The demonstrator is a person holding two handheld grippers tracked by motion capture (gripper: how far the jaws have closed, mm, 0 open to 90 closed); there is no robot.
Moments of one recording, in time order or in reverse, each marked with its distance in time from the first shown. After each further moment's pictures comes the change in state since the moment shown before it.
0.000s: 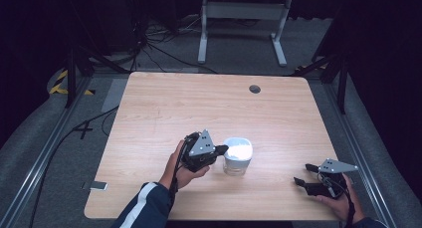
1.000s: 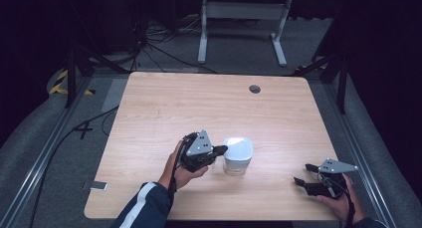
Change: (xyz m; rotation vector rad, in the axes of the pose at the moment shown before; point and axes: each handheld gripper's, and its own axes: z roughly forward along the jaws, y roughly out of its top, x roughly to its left) left arm 0.003 -0.004 -0.002 -0.016 -0.018 -0.008; right arm 0.000 0.000 0.000 0.000 -0.002 0.001
